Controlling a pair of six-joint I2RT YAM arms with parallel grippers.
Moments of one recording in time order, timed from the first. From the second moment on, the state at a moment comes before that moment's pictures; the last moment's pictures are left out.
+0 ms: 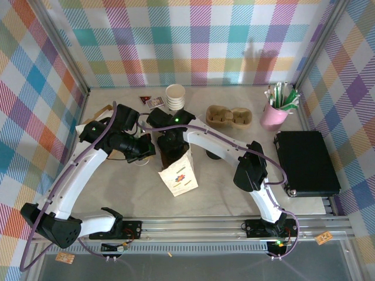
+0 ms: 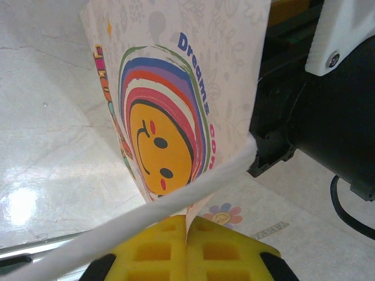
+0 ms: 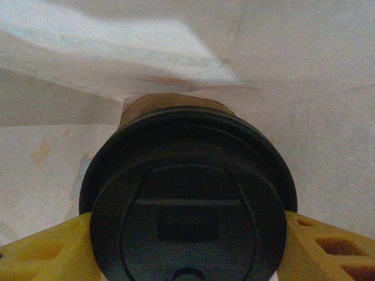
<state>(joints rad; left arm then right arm) -0.45 1.22 1.39 -1.29 0.33 -0.70 0.99 2.15 2.15 -1.25 0.21 0.41</state>
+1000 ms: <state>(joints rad) -0.48 1.20 1.39 -1.29 0.25 -0.74 0.99 2.28 2.35 -1.40 0.20 0.38</state>
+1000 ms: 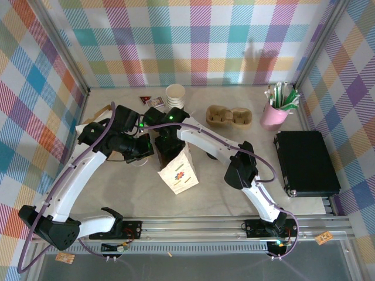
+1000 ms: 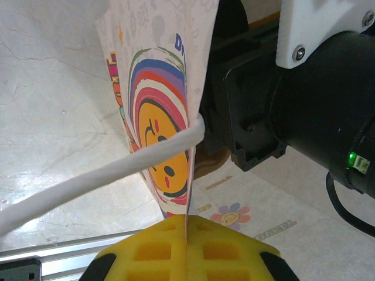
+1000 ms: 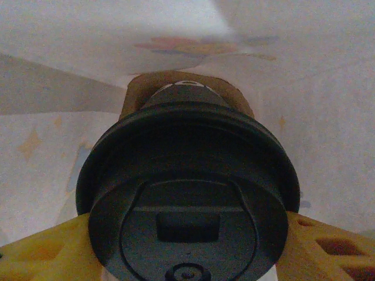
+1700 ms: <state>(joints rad) -0.50 1.20 1.39 -1.28 0.23 -0.76 0.98 2.31 2.43 -1.47 0.20 0.39</state>
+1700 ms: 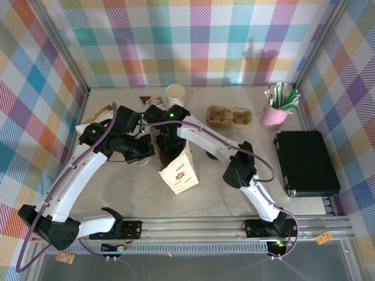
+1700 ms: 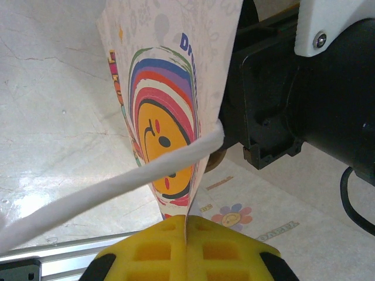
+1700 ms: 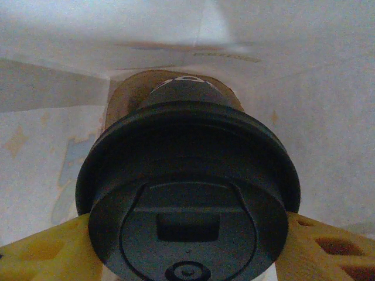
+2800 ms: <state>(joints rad) -0.50 1.23 1.41 -1.29 0.21 -0.76 0.95 2.36 2.53 -1.54 0.11 0.38</state>
